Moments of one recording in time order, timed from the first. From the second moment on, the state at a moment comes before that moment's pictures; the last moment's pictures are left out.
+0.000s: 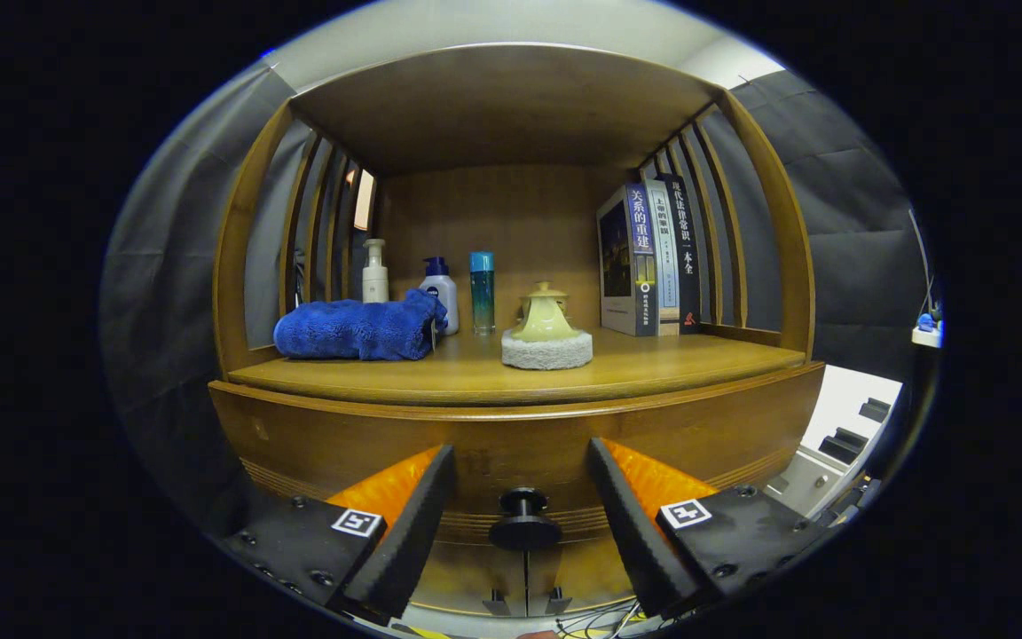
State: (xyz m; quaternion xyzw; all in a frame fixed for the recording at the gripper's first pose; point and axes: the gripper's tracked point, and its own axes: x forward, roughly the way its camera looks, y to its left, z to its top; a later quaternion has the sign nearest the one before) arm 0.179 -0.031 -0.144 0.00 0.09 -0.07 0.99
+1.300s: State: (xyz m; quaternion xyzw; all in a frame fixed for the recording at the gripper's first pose) arm 0.066 0.005 0.007 0.01 0.01 -0.04 1.00
